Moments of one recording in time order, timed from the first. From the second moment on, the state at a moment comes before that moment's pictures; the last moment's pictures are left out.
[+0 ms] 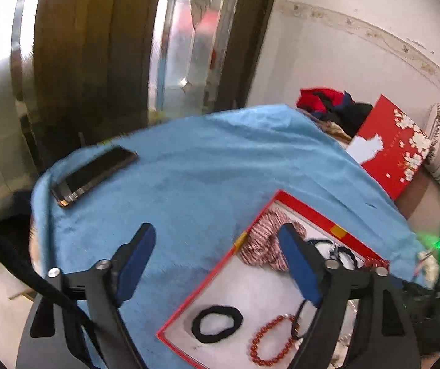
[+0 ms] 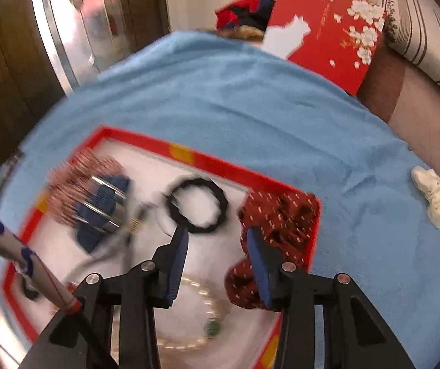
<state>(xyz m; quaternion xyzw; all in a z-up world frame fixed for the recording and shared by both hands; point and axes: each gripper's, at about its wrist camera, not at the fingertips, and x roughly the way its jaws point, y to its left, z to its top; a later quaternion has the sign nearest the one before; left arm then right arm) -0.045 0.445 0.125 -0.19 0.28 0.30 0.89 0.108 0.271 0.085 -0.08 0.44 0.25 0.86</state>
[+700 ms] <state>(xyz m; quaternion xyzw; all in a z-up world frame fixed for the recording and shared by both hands) -0.068 0.418 0.156 -0.11 0.17 0.39 0.90 0.105 0.263 0.095 -0.05 0.45 0.29 0.84</state>
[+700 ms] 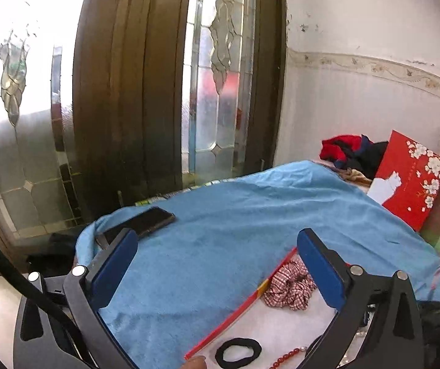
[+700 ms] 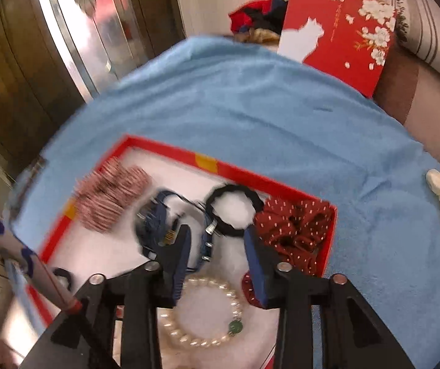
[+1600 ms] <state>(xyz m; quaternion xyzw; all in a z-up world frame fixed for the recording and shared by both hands) -0.073 0.421 0.151 -0.14 0.17 0.40 0.89 0.126 0.285 0.052 -0.03 0.49 0.28 0.82</state>
